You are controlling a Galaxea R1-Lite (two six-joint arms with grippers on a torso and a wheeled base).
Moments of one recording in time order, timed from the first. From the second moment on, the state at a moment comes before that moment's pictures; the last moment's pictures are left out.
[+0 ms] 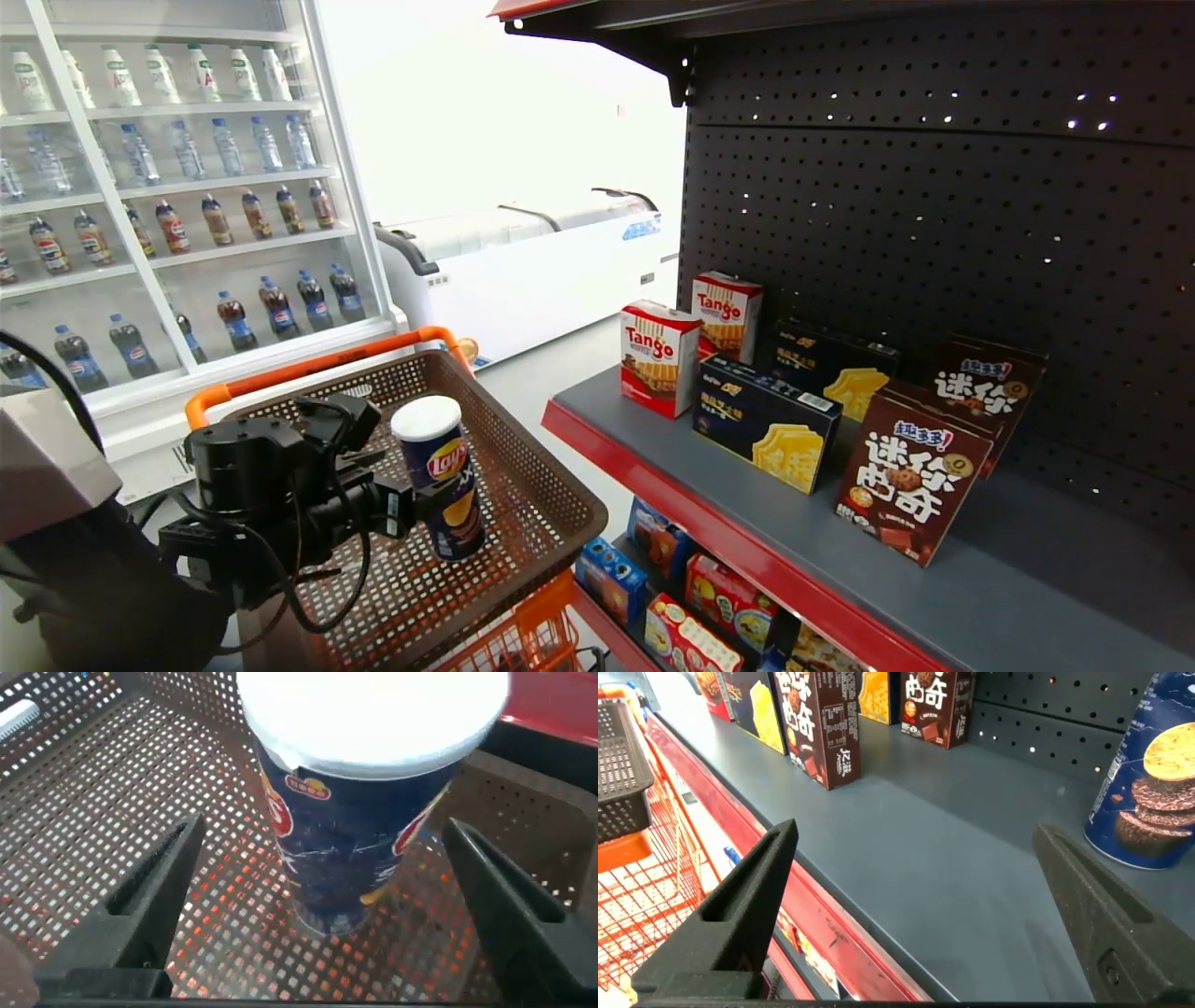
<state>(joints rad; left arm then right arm) -0.09 2.01 -0.41 -1.22 -0.18 0.08 0.00 0.00 0.00 0.00 0.02 0.00</state>
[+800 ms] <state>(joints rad) -0.13 2.18 -0.47 -1.35 -0.17 0.07 0.00 0.00 0.00 0.00 0.02 0.00</state>
